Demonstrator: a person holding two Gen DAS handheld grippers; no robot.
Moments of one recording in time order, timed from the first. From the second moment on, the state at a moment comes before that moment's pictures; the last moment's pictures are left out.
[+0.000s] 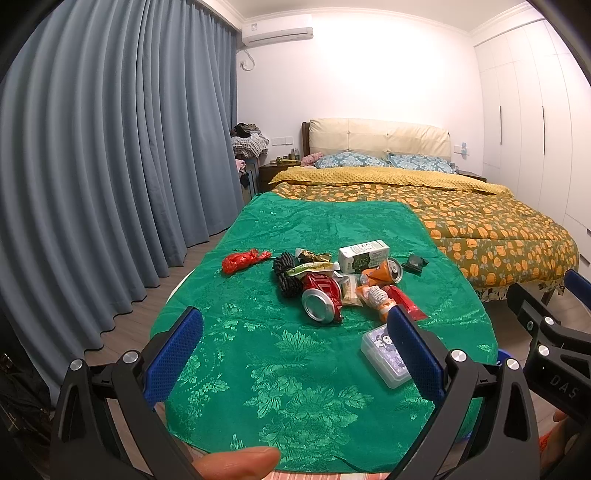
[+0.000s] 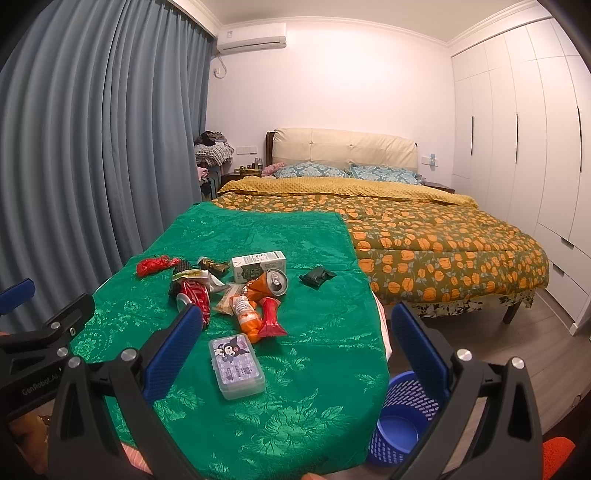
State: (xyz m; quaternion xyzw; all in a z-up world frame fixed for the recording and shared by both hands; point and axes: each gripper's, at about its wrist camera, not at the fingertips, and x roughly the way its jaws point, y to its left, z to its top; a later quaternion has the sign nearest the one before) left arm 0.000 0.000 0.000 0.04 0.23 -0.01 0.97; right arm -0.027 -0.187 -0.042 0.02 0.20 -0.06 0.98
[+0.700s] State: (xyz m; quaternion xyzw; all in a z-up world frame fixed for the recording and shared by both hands) left arm -0.002 -0.001 -0.007 0.04 0.23 -0.01 0.97; right arm -0.025 -0.188 -0.046 0.02 0.20 -0.06 0.98
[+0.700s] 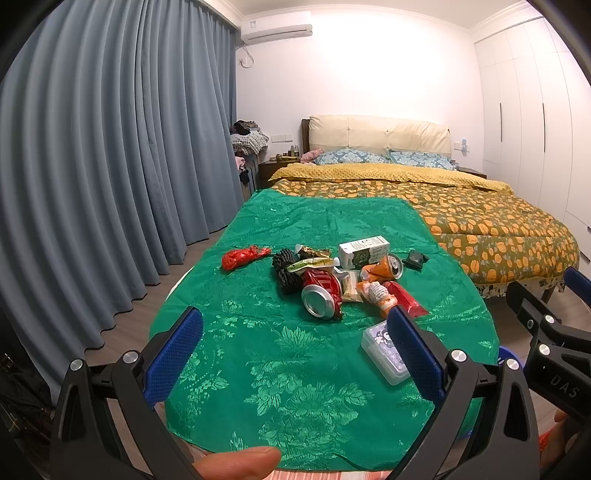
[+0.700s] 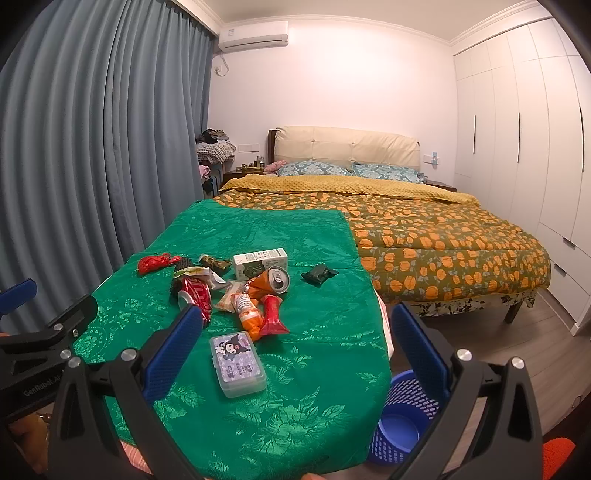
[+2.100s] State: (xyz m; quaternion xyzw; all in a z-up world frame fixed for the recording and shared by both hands) left arm -0.004 -0.002 -0.034 0.05 0.24 -0.01 0.97; right arm -0.025 -0.187 -0.045 0.02 0.20 -0.06 0.98
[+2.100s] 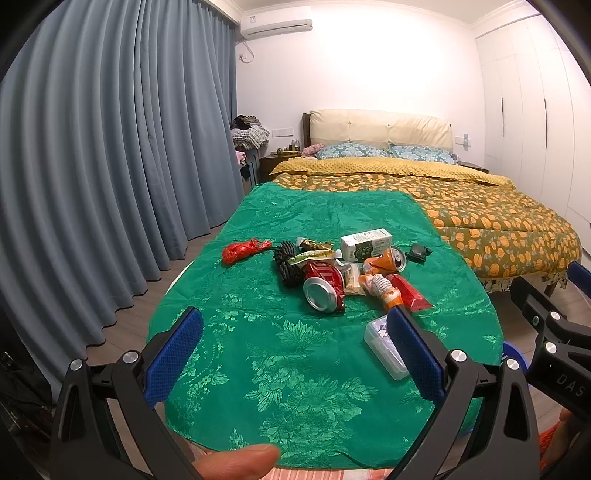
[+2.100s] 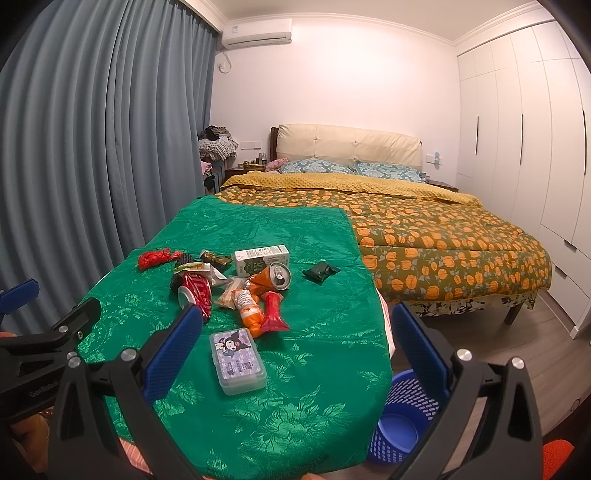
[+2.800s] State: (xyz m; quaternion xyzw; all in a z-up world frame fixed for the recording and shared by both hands) left arm 0.002 -0.003 -0.027 0.05 0.25 -0.01 0.97; right arm -0.024 -0.190 -0.050 0.02 0.20 -0.07 0.98
